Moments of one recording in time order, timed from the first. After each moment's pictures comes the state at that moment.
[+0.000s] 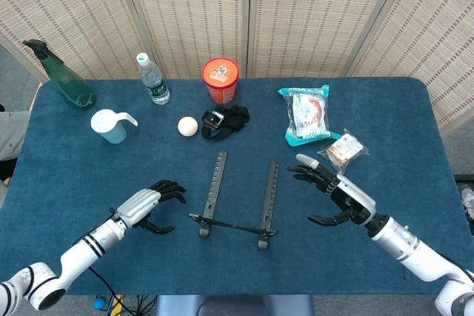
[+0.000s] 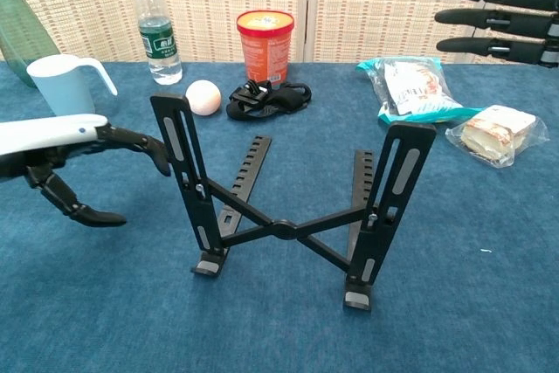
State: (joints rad) left arm -0.63 -1.35 -0.01 -1.46 1.66 0.91 -0.59; right arm 0.65 -1.07 -0.18 -1.62 -1.76 1.36 1.60
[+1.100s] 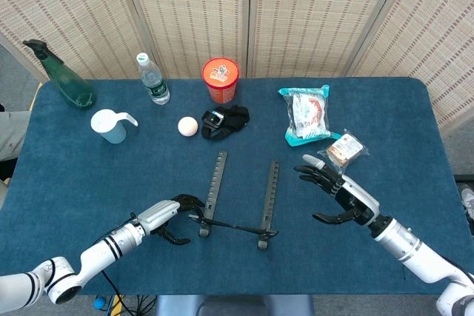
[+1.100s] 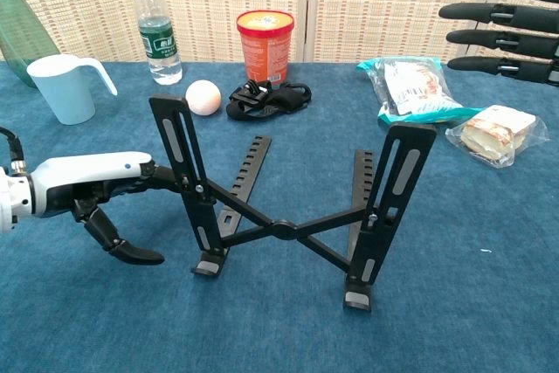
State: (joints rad) left arm -0.74 -1.44 0.08 -1.41 1.65 0.89 -0.74; right arm 0.60 -1.09 -0.16 -1.58 -1.76 1.34 1.64
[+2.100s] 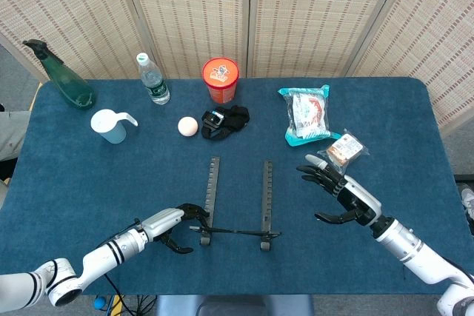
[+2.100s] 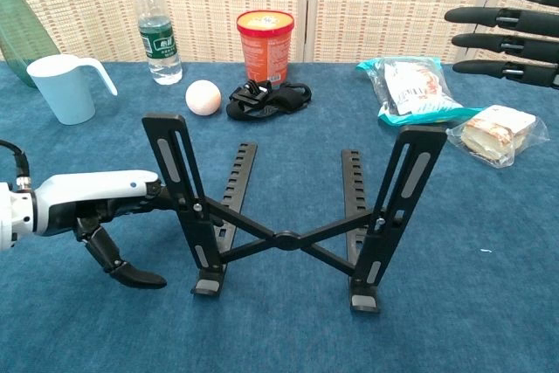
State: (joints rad) left arm -0.77 -1.45 0.13 -1.43 1.66 0.88 -0.80; right arm 0.58 -1.10 -0.15 -1.57 -1.77 1.33 1.65
